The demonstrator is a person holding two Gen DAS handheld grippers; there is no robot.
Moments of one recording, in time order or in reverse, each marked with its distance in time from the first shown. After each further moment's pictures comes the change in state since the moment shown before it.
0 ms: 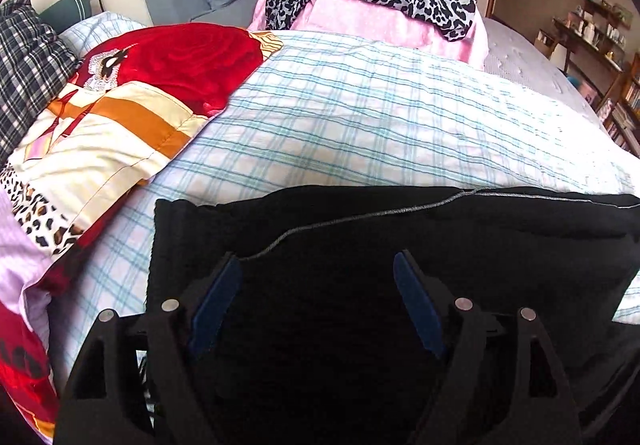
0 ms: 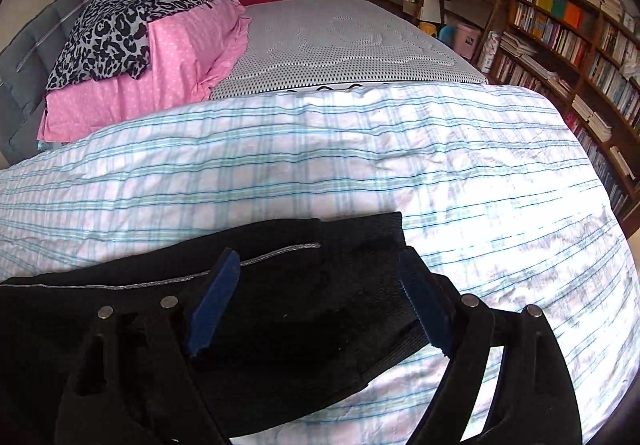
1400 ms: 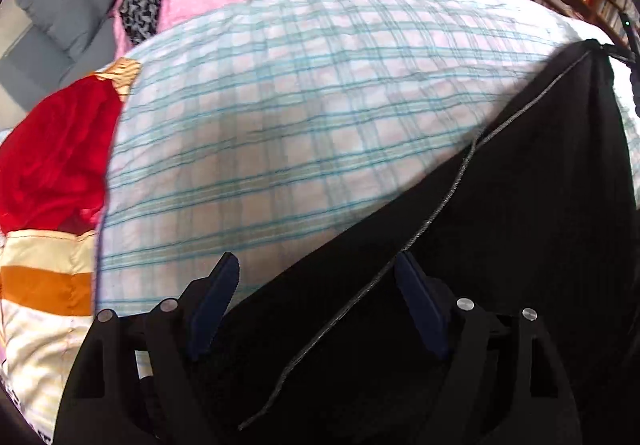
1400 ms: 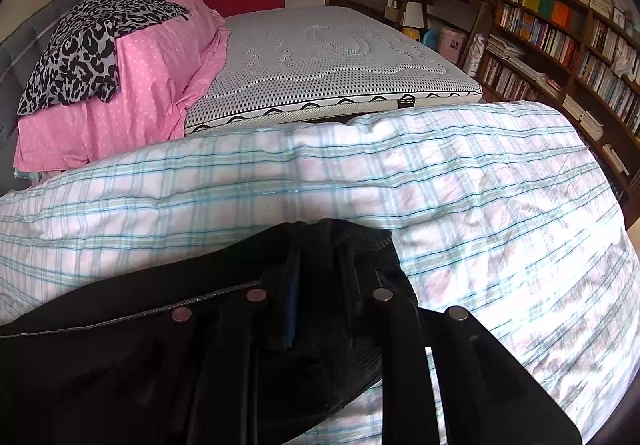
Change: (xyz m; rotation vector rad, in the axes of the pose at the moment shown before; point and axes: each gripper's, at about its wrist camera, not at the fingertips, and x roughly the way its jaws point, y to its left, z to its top) left arm 0.088 -0.028 0.051 0.499 0.180 -0.195; right arm 0.055 0.012 0.050 0.045 -0.046 -0.053
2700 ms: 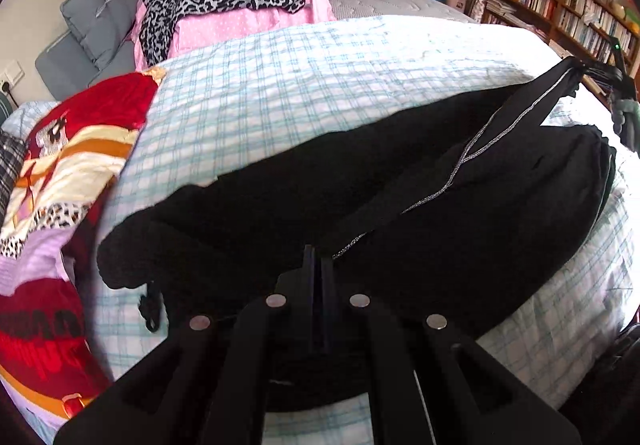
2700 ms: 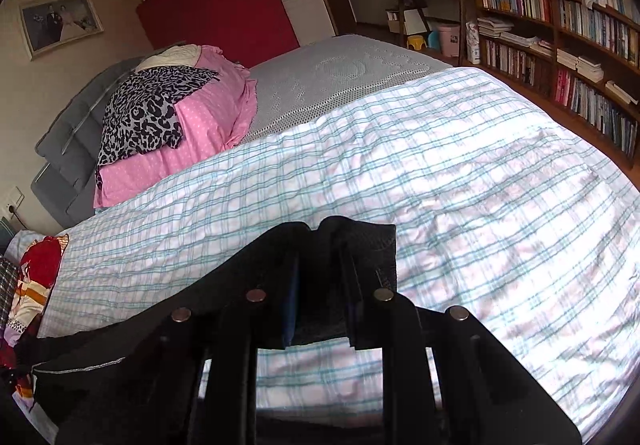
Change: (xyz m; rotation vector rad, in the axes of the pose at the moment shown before) left arm -0.181 -0.135 -0.185 -0.037 -0.174 -0.017; right arm -0.234 -0.143 -0.152 0.186 -0.129 0.252
